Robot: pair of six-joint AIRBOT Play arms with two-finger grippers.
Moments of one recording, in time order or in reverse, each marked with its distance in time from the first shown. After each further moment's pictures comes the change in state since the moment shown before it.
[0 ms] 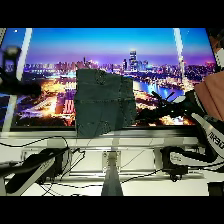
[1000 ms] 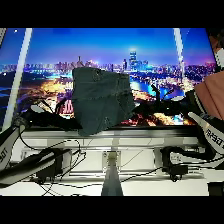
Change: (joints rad) left arm -0.003 -0.266 -0.595 -0.710 0.198 0.358; right arm 0.027 -0.026 0.014 0.303 -0.101 -0.253
